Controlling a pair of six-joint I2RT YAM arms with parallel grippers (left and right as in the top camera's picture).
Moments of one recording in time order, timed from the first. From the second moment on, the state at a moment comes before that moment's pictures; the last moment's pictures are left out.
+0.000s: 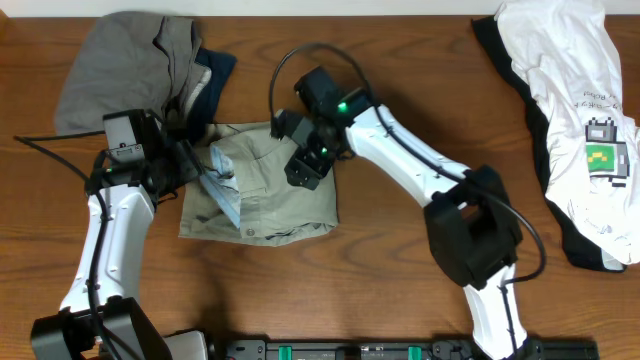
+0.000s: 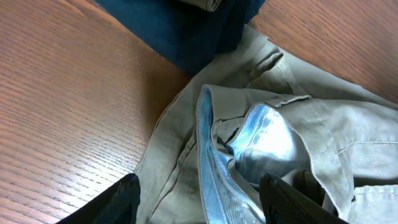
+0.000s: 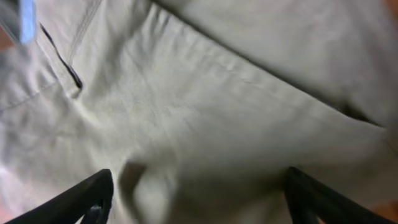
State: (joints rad) left arm 0.21 1.45 0.95 -0.57 0.15 -0.30; right arm 0.65 2.19 1.78 -0.87 -0.36 -0.39
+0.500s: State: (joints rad) left arm 0.21 1.45 0.95 -0.59 0.15 -0.30; right arm 0.67 2.31 1.80 -0.85 -0.18 -0.48
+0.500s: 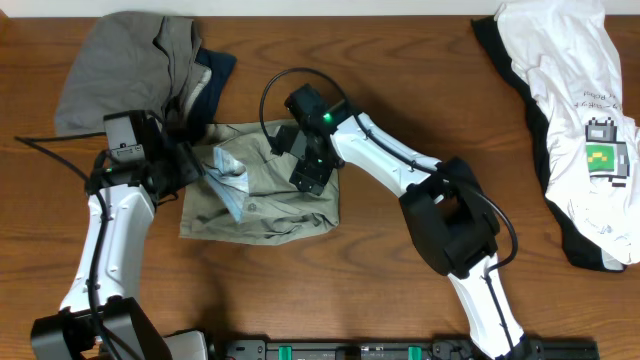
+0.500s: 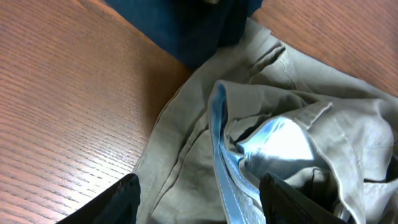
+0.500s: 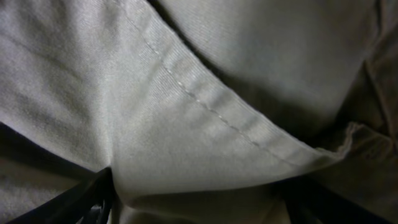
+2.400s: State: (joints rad) left arm -0.01 1.86 1.16 -0.44 0.57 0.12; right arm 0.33 2.09 2.01 -1.20 -0.18 -0.25
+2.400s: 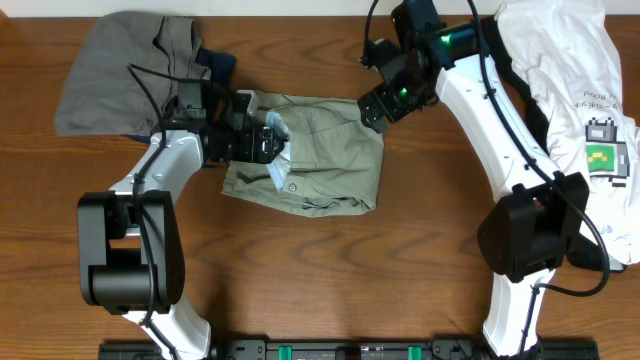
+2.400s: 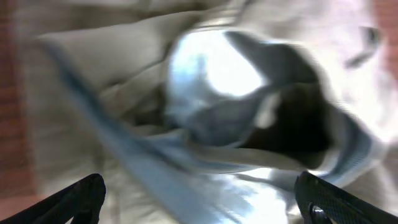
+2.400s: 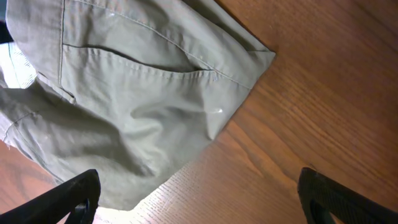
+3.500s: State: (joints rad) left arm -0.04 1.95 1.19 -0.48 0.27 0.29; right arm 0.32 2.09 2.01 -1.22 -0.19 -0.25
